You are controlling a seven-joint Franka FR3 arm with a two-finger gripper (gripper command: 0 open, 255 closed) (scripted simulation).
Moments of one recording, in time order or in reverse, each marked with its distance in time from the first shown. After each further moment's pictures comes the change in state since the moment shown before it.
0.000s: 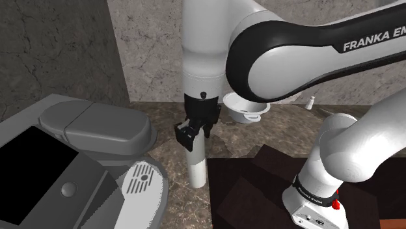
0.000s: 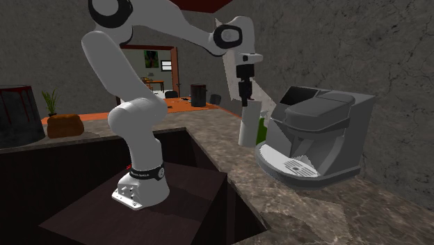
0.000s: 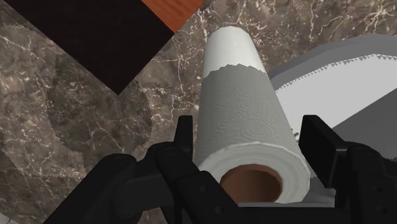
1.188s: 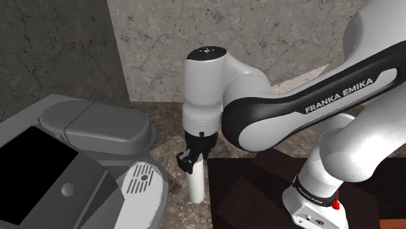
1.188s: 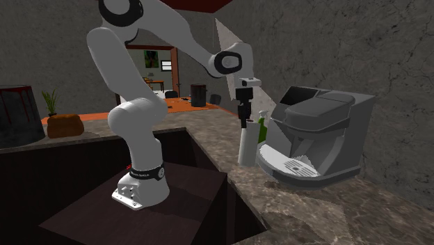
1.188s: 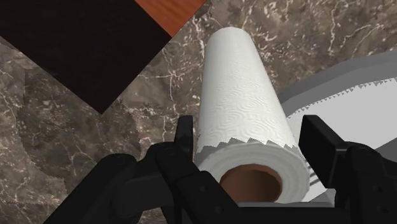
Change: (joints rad) arm -0.010 0.086 0.071 -0.179 -0.001 0.261 0.038
